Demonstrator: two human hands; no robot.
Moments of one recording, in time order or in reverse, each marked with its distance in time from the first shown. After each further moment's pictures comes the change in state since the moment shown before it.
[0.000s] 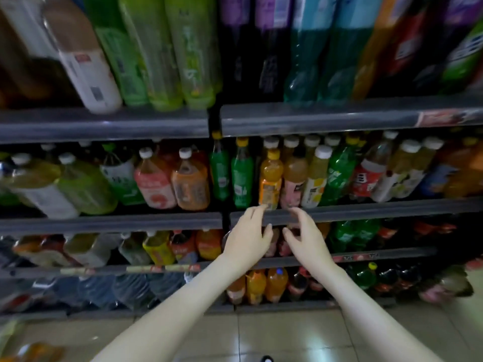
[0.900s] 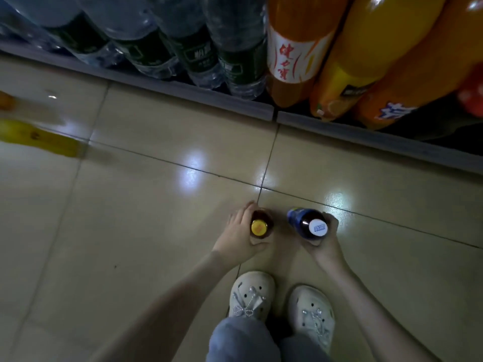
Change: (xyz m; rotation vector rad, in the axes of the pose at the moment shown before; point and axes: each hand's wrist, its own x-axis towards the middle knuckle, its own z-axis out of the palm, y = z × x) left_hand -0.332 -0.453 0.593 -0.147 -0.442 -0.699; right_hand -0.217 0.637 0.469 0.263 -0.469 0.550
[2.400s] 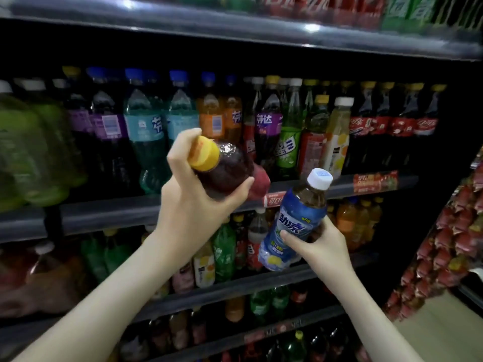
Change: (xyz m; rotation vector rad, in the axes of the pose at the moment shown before) left_hand -0.426 0.833 -0.534 -0.219 1.063 1.478; right_hand -0.468 -0.725 -0.531 0.150 0.719 -0.791
